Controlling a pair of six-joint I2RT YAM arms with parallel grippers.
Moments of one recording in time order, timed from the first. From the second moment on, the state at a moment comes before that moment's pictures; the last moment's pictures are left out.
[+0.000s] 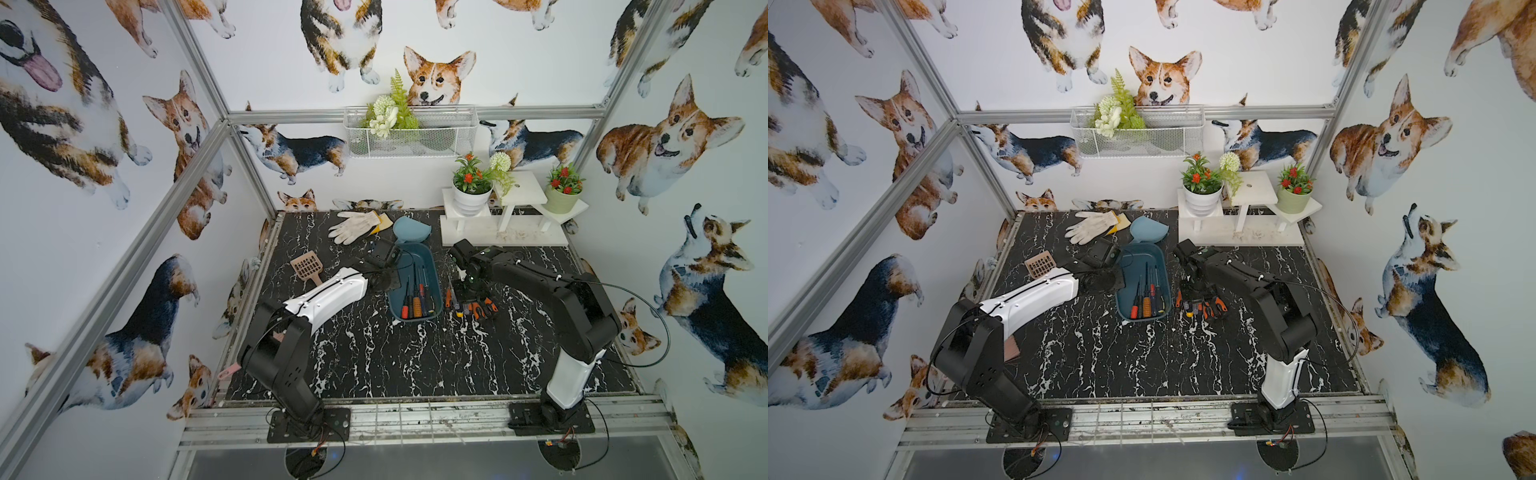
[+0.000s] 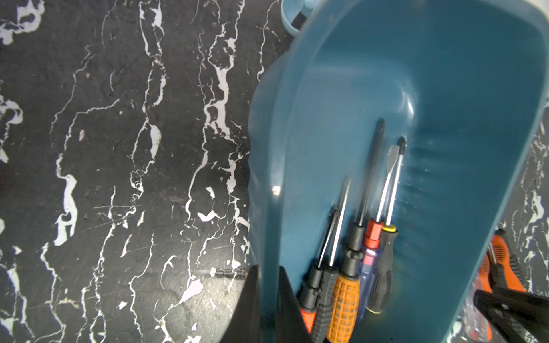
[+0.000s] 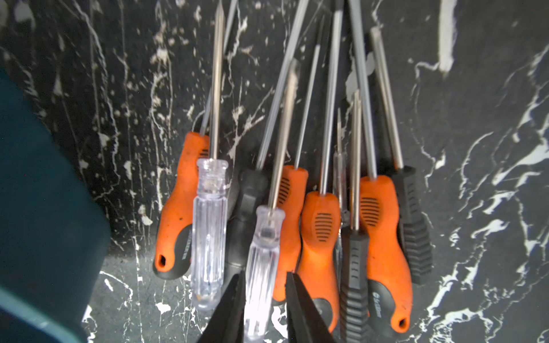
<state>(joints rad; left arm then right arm) -0.56 1.65 1.18 -0.57 -0.14 -0.70 0.58 1.81 1.29 -0.90 0.08 0.39</state>
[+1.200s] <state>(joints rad) -0.56 1.69 1.18 -0.56 -0.13 -0.70 0.61 1.59 1.26 -0.78 -0.02 0.42</state>
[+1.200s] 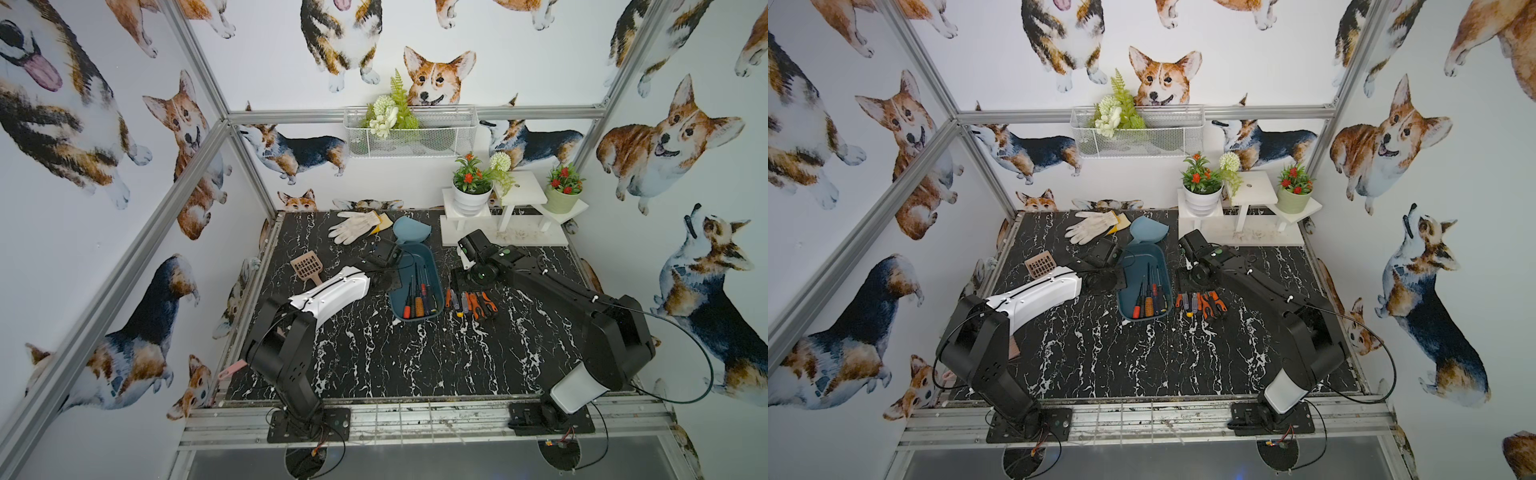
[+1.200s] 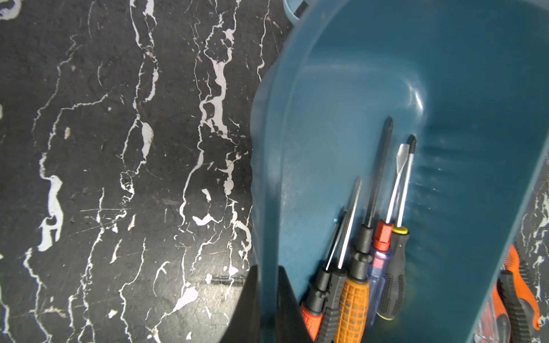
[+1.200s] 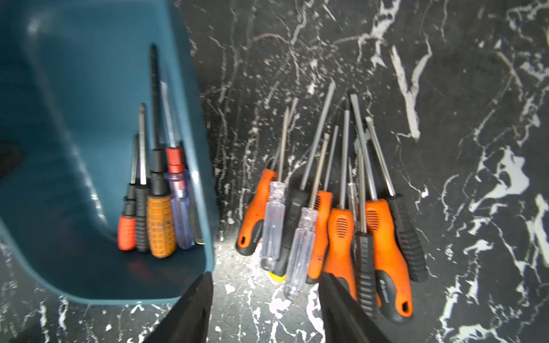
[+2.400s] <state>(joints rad) -0.56 1.68 1.18 -0.55 -0.13 -0.70 0.83 1.85 1.38 -0.62 -0.31 0.61</state>
